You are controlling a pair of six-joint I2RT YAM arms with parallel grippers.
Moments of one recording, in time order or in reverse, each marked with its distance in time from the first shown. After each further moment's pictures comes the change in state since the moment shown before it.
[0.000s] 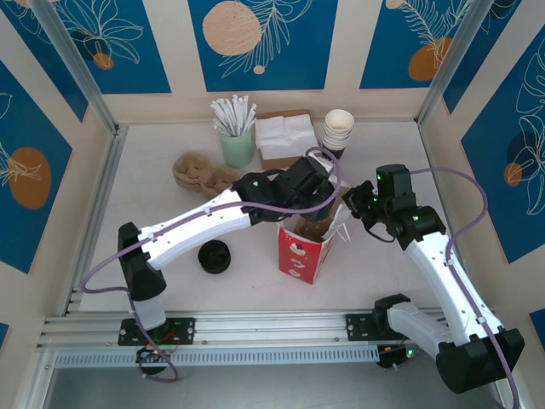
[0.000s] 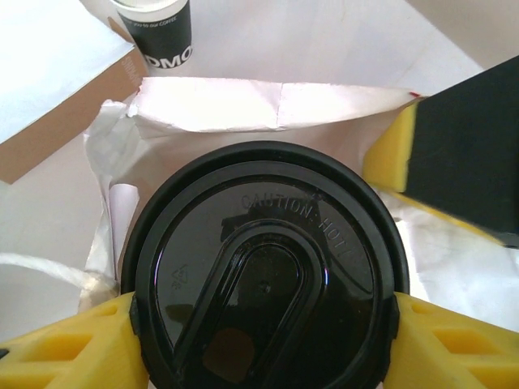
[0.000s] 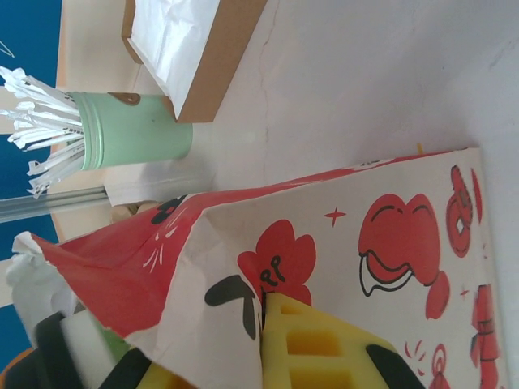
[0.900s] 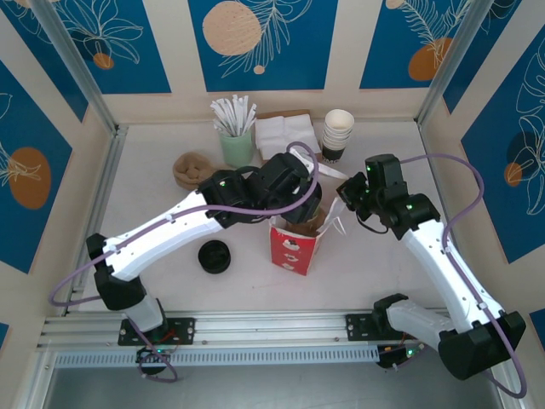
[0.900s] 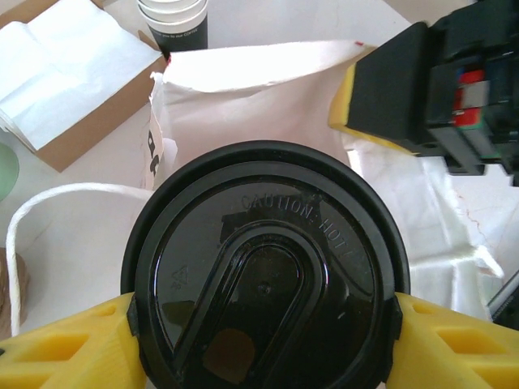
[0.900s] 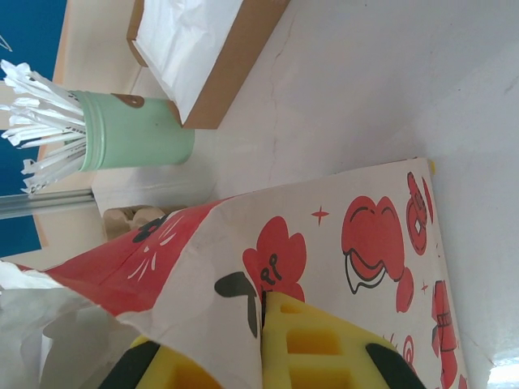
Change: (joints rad) left arm -0.021 -0.140 0.000 -0.135 -0.024 0.024; right arm 0.089 0.080 0.112 -0.036 0.113 -0.007
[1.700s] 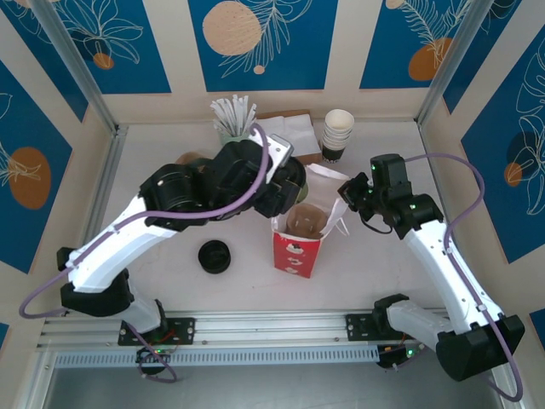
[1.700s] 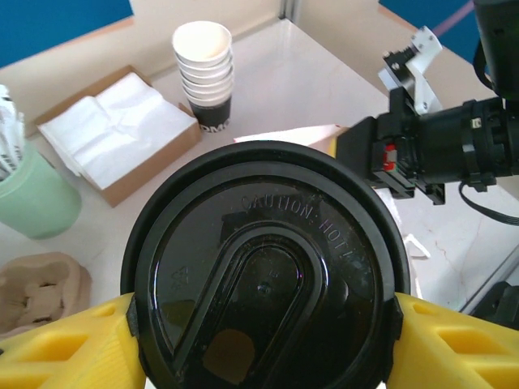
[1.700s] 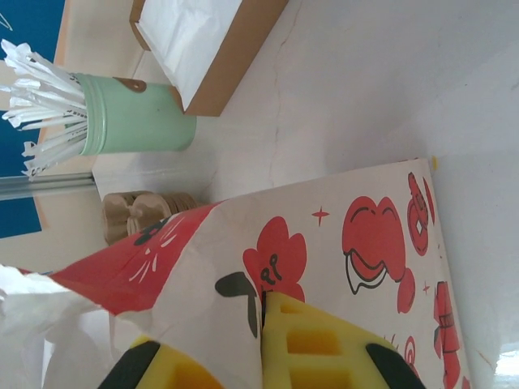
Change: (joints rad) left arm -0.060 -0.077 0.272 -0.219 -0.089 0.003; right arm -0.034 0.003 -0.001 -0.005 -0.056 -0.046
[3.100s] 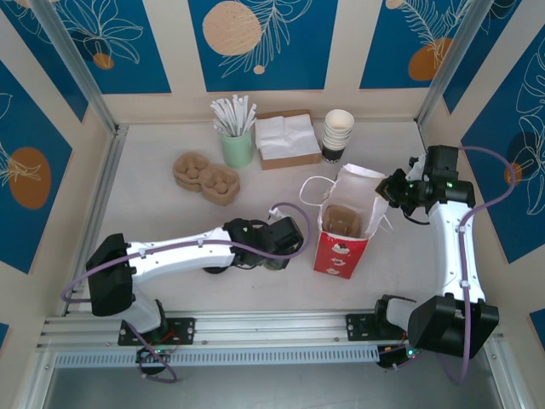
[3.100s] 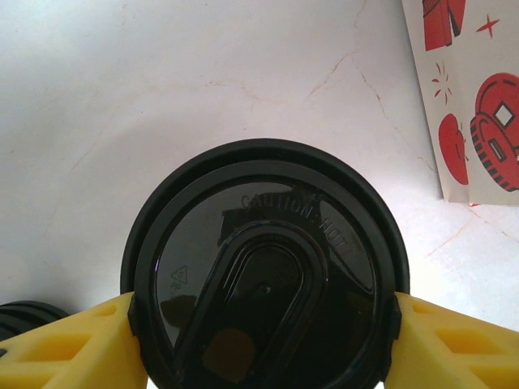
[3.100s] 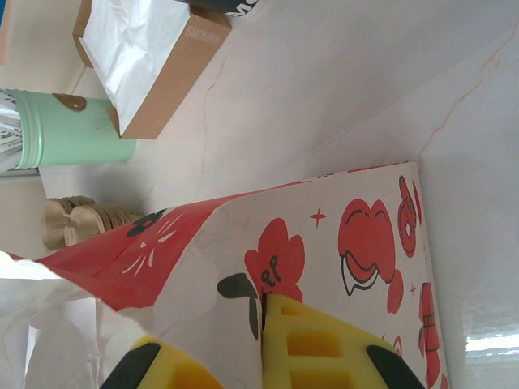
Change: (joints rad) left arm -0.015 -0.005 -0.906 0.392 0.027 -0.284; right arm -0.525 0.125 0.109 -0.232 -0.346 -0.569
